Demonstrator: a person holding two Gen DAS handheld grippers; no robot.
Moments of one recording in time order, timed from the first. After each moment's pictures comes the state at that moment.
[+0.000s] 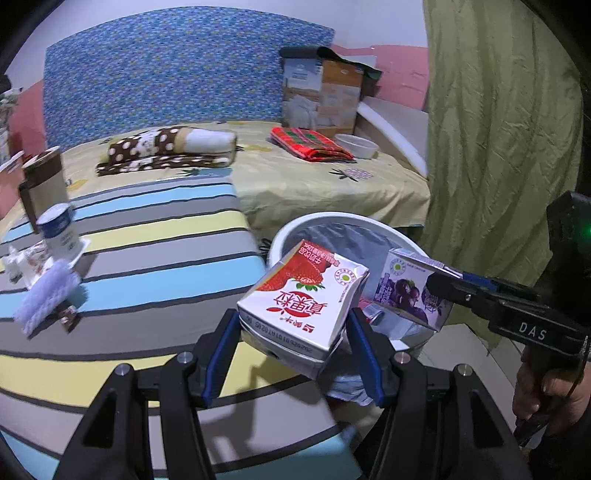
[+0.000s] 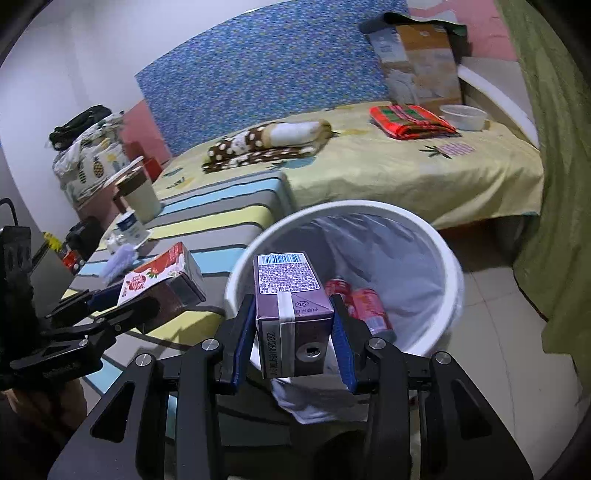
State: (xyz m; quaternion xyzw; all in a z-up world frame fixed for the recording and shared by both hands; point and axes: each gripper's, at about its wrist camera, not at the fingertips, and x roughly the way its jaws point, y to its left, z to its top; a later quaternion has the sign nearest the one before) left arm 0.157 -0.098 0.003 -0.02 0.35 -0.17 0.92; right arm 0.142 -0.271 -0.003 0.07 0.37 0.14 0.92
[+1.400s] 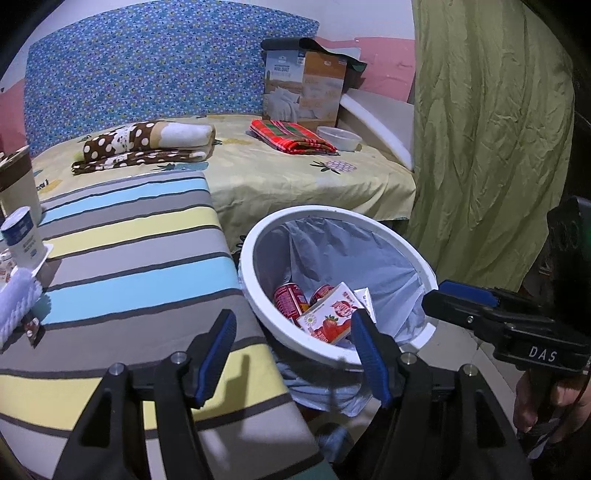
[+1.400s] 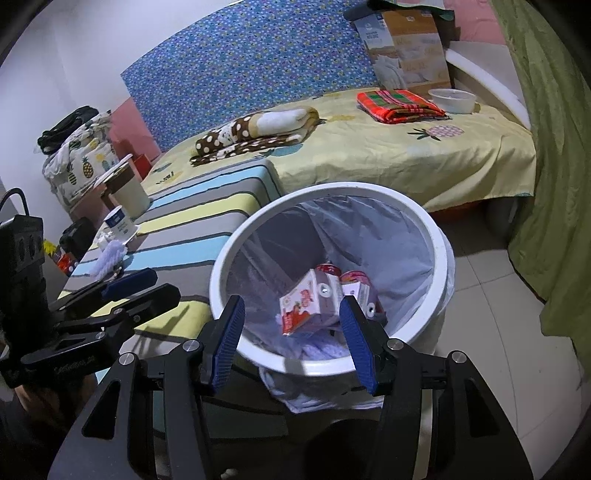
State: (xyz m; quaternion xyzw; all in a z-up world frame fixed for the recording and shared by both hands) left arm 0.171 -0.109 -0.007 -0.03 0.36 -0.20 0.91; right arm 0.140 -0.280 -0.006 0.08 0.39 0.13 0.91
